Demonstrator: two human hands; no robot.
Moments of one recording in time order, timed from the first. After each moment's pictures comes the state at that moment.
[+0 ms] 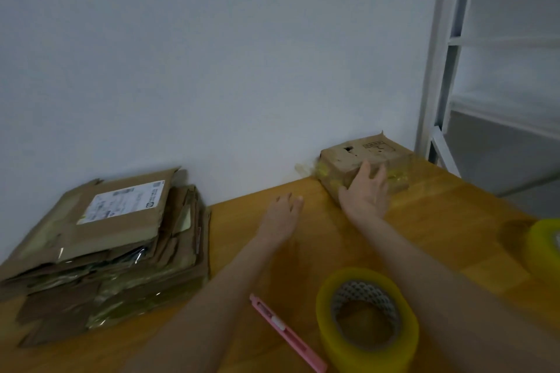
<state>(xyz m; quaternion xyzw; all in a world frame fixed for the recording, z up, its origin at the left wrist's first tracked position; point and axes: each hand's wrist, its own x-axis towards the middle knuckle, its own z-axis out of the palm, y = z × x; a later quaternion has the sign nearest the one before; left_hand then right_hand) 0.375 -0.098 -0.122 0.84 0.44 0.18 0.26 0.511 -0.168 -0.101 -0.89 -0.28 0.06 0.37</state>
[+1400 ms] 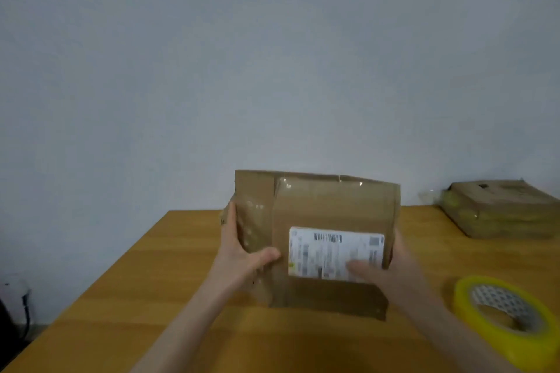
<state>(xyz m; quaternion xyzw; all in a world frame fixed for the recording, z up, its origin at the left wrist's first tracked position) -0.003 -0.228 -0.045 0.67 0.47 0.44 0.38 0.240 -0.303 -0.049 -0.53 -0.53 0.36 0.55</state>
